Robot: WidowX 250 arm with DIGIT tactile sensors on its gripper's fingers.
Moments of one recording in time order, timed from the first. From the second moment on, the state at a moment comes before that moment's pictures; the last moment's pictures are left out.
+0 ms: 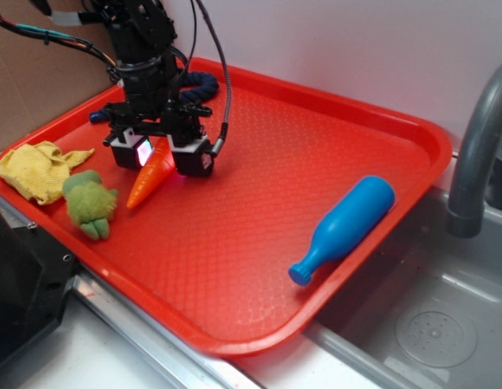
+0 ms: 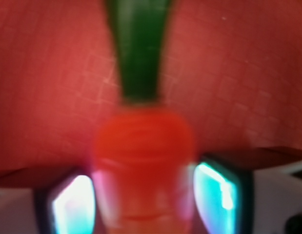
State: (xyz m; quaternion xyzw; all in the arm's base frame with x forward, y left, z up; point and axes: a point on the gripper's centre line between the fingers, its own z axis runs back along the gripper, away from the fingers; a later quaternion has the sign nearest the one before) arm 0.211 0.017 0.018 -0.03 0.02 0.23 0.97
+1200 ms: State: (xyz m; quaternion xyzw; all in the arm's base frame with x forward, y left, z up) arm 0.206 0.001 0.176 0.02 -0.06 0.03 1.00
